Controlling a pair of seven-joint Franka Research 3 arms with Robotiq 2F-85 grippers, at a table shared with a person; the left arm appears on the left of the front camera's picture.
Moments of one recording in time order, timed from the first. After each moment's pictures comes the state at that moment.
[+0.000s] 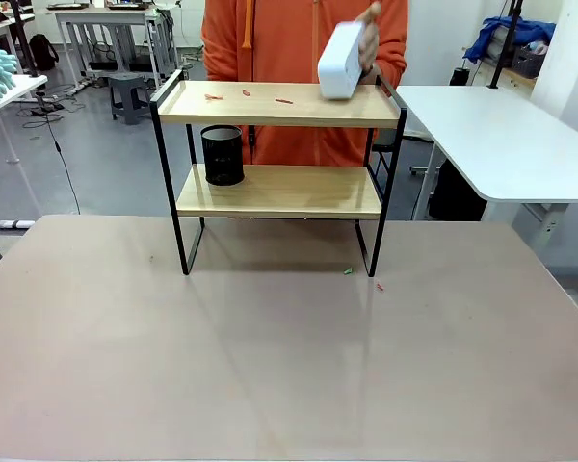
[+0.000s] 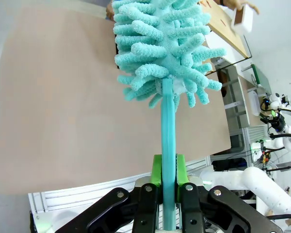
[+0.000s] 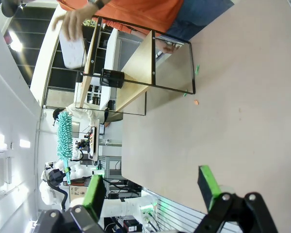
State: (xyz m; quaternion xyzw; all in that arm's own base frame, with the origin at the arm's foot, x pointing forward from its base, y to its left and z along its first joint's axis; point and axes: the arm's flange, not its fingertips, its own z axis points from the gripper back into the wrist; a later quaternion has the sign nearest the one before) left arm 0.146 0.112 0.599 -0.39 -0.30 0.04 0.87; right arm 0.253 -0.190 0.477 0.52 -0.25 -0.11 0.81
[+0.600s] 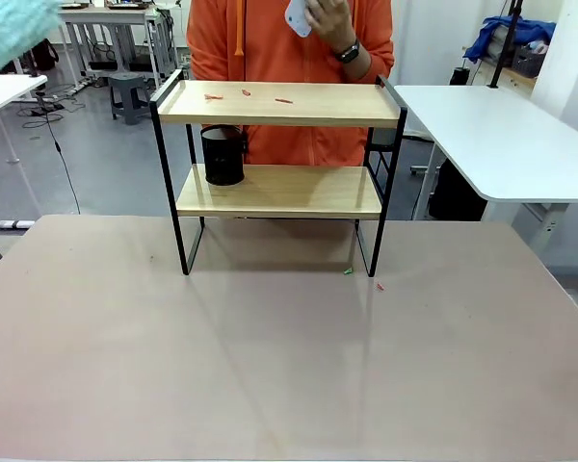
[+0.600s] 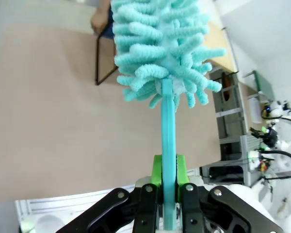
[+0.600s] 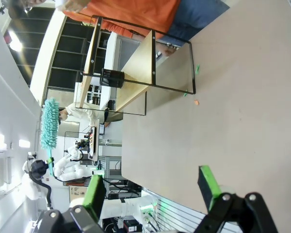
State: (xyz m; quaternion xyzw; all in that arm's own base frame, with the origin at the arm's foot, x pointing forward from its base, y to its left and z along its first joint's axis) left arm 0.205 0.011 0.703 -0.37 -0.29 0.05 0.88; right arm 0.253 -0.190 0.477 0.52 -0.25 -0.11 0.81
